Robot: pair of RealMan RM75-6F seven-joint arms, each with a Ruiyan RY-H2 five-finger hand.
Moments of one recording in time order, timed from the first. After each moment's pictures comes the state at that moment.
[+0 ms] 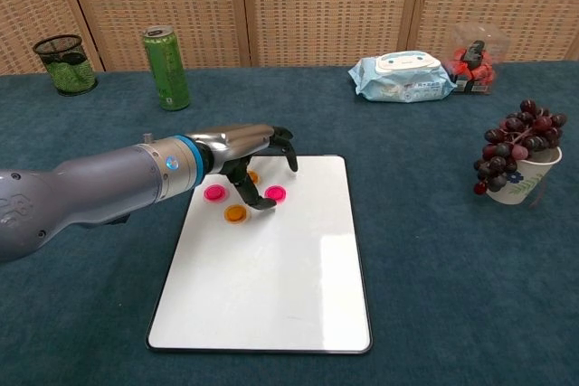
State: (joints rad) left arm -0.98 -1.86 -0.24 -1.14 0.91 0.73 0.35; right arm 0.10 -1.10 0.08 -1.78 -1.39 1.40 -0.02
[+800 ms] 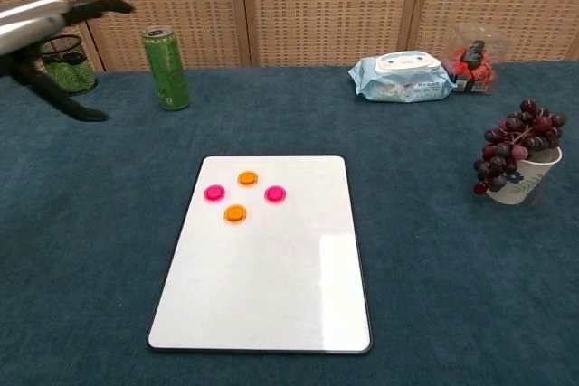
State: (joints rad) left arm -0.62 -1.36 -0.13 -1.55 1.25 1.22 0.16; right arm 0.10 -1.11 0.08 -1.78 -1.40 1.41 -0.04
